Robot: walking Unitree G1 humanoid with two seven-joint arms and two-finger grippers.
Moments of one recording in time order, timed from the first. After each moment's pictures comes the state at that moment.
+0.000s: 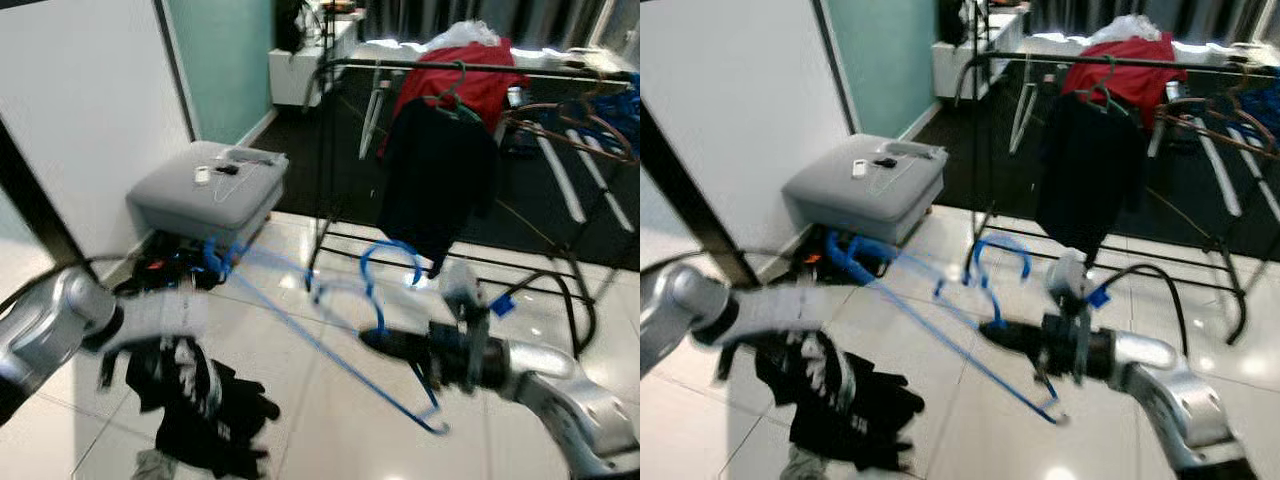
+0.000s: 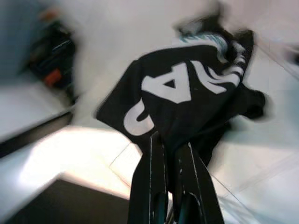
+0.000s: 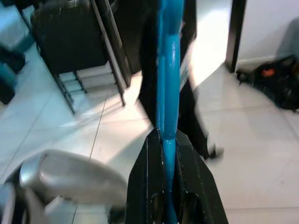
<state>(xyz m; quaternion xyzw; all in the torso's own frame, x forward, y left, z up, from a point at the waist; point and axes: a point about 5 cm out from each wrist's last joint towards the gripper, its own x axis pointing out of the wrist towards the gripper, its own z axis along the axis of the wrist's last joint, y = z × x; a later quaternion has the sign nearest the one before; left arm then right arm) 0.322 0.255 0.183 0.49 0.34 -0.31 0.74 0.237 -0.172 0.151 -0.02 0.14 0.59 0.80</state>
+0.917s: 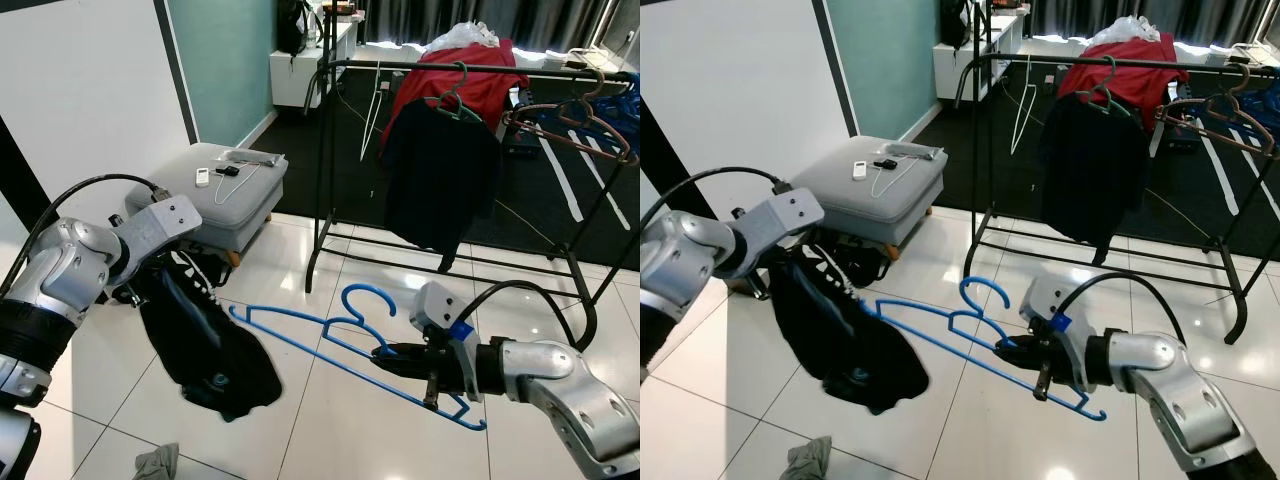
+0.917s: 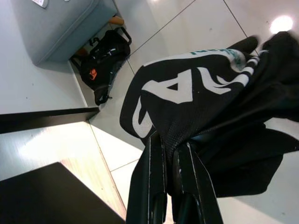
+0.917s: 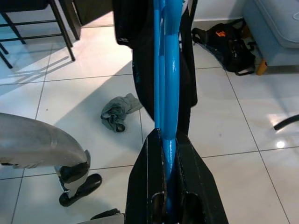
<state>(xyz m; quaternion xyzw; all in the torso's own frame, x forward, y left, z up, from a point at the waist) 0.349 0.244 0.213 0.42 0.29 -0.20 0.84 0.252 -0.176 0.149 -0.16 0.17 0.52 0.82</state>
